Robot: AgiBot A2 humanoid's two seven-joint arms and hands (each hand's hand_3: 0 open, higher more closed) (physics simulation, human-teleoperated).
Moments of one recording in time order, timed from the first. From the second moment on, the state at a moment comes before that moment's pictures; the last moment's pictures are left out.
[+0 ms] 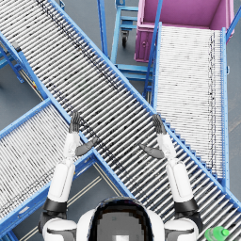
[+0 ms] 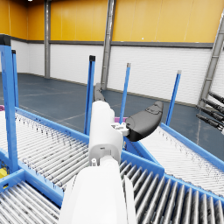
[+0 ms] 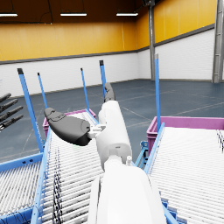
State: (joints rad) left arm 0.29 1.21 0.20 -1.80 1.00 0.10 0.10; right arm 0.29 -1.21 0.20 1.80 1.00 0.10 -0.10
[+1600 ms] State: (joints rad) left arm 0.29 1.21 0.20 -1.80 1.00 0.10 0.10; right arm 0.29 -1.21 0.20 1.80 1.00 0.10 -0.10
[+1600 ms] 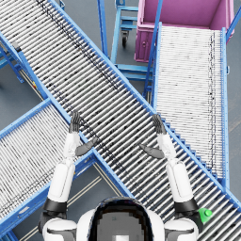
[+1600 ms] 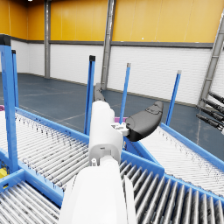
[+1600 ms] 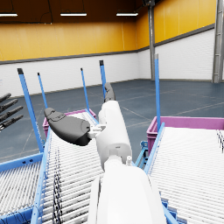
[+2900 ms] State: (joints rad) left arm 0.29 1.21 0.20 -1.80 1.00 0.10 0.10; right arm 0.29 -1.21 0.20 1.80 1.00 0.10 -0.10
